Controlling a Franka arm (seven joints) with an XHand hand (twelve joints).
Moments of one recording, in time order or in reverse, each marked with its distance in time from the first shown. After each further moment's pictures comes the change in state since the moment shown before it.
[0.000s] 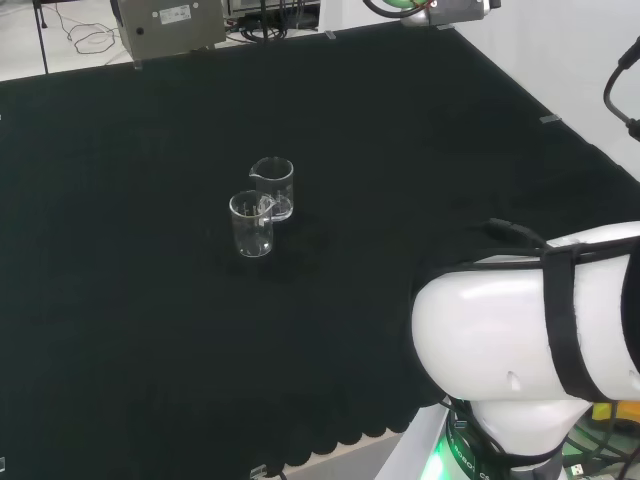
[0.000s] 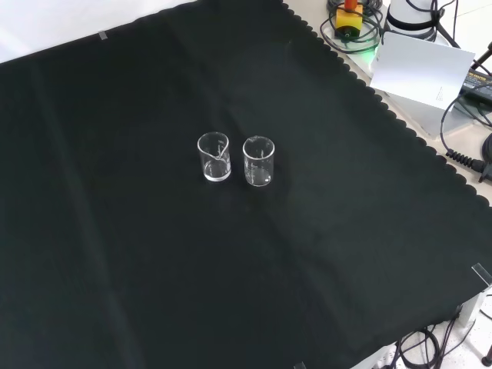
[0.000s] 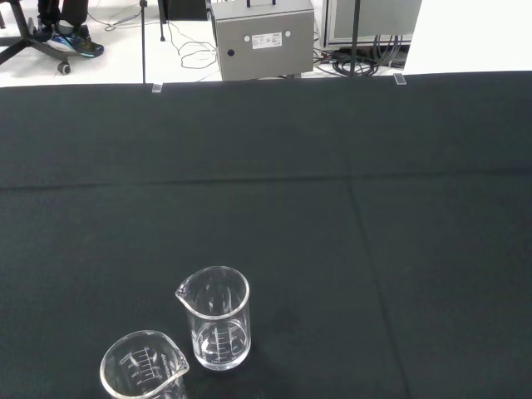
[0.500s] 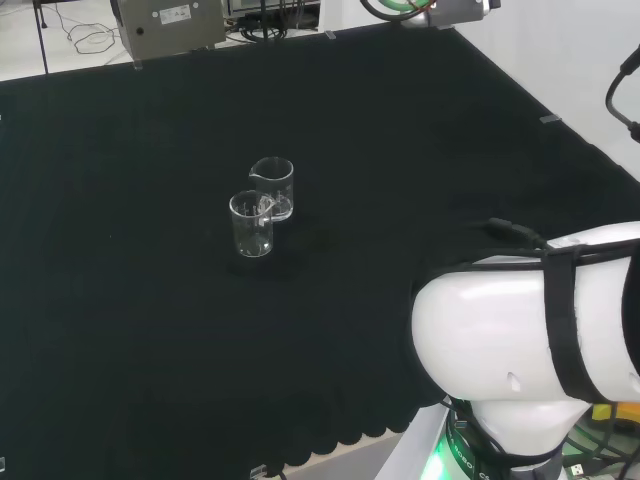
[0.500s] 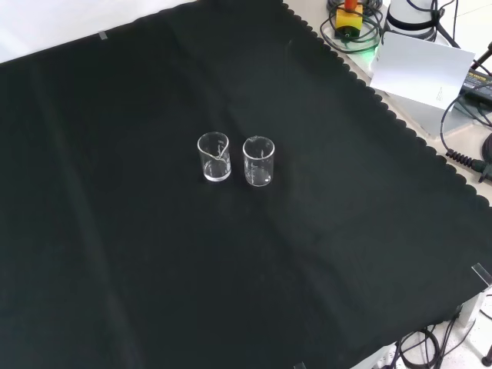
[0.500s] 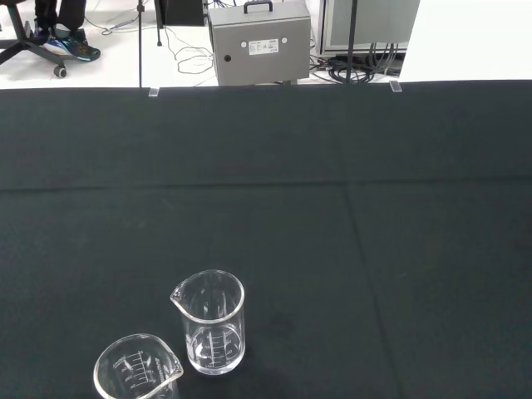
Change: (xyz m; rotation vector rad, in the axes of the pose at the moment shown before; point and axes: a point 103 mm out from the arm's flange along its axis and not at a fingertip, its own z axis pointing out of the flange) arm 0.001 -0.002 -0.001 -0.012 -0.014 0.002
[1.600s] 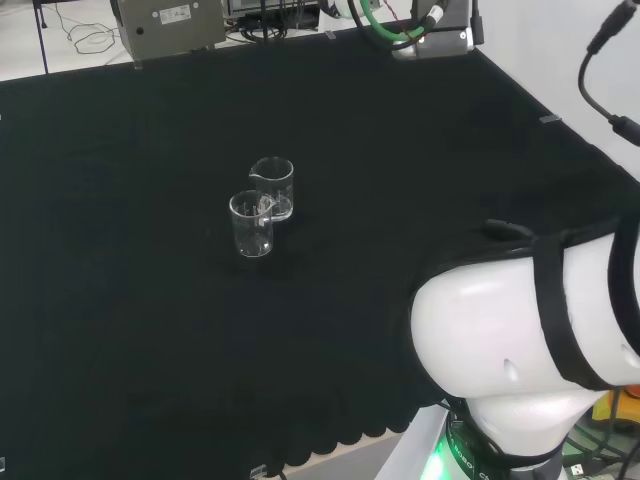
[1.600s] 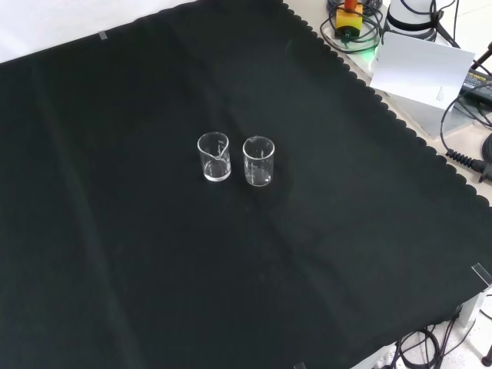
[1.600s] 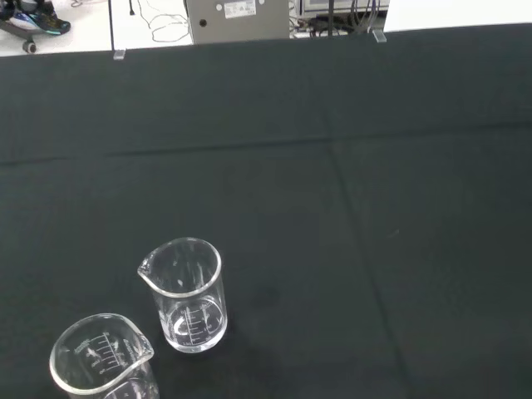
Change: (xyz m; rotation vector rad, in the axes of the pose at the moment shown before) arm -0.015 0.038 0.061 0.062 0.030 0.052
